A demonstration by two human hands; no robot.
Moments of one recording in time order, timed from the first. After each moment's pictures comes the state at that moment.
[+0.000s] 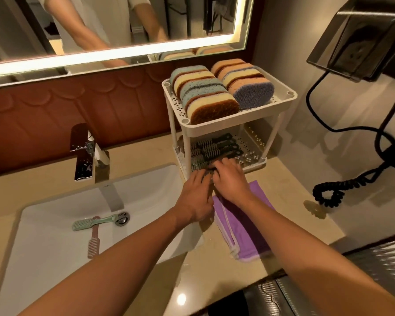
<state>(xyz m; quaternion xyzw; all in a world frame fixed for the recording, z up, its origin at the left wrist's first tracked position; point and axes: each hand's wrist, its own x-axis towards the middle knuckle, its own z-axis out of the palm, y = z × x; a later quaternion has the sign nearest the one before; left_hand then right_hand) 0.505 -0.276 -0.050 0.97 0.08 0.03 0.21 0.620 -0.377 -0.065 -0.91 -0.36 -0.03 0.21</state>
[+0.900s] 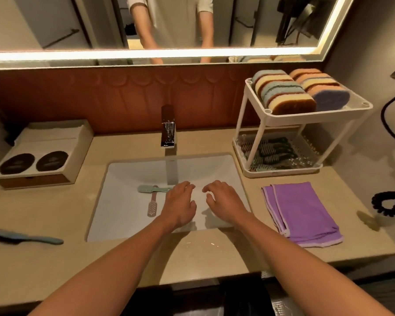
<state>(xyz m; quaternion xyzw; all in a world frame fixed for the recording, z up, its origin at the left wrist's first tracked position) 0.305 -0.175 -0.080 0.94 0.26 0.03 0.21 0.434 -0.301 -0.072 -0.84 -0.50 0.09 0.20</state>
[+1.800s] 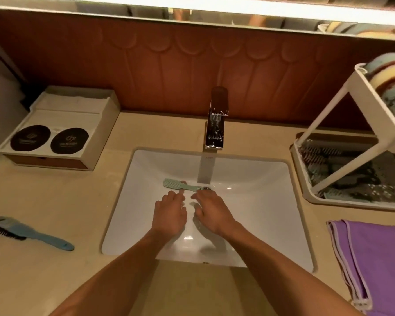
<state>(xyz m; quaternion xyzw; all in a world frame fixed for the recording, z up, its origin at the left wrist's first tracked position) 0.252 -0.057 -0.183 0.89 0.41 0.00 0.17 0.392 -0.146 -0.166 -0.78 -0.57 0.20 0.18</state>
